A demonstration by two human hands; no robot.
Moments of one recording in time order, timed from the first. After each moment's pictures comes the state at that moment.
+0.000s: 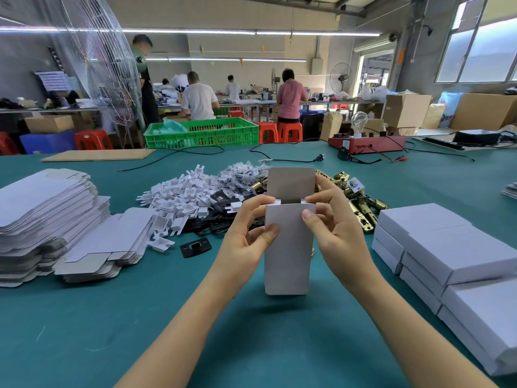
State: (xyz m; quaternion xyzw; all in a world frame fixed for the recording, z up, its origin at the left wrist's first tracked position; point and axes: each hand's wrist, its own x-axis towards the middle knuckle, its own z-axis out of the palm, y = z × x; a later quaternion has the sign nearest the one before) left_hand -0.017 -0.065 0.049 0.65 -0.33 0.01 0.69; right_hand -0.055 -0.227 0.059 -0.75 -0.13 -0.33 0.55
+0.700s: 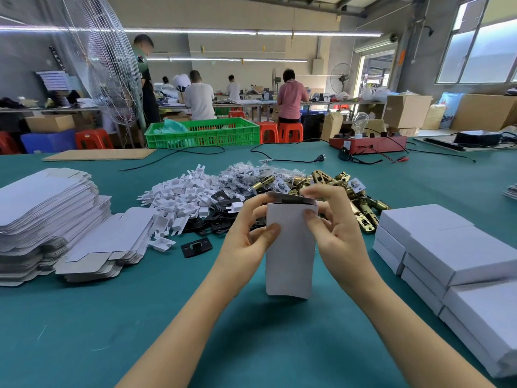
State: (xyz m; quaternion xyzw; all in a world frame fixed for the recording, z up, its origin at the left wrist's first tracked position) left_hand -0.017 -0.067 0.049 0.64 -0.31 0.01 0.70; right_hand -0.058 -0.217 0.064 -0.74 -0.15 -0.36 0.55
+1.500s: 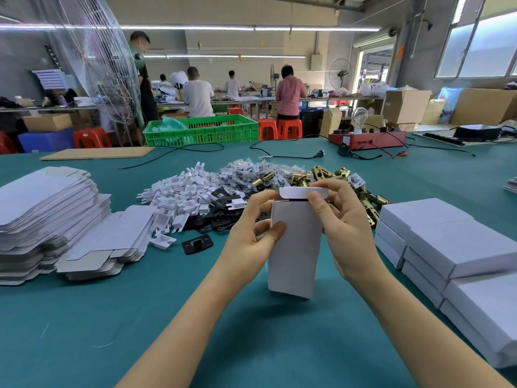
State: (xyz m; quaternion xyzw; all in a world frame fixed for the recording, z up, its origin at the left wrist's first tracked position) left_hand -0.020 -0.068 0.056 0.67 -0.34 0.01 0.67; right_hand -0.056 -0.218 0.069 -0.67 -0.09 -0.32 0.67
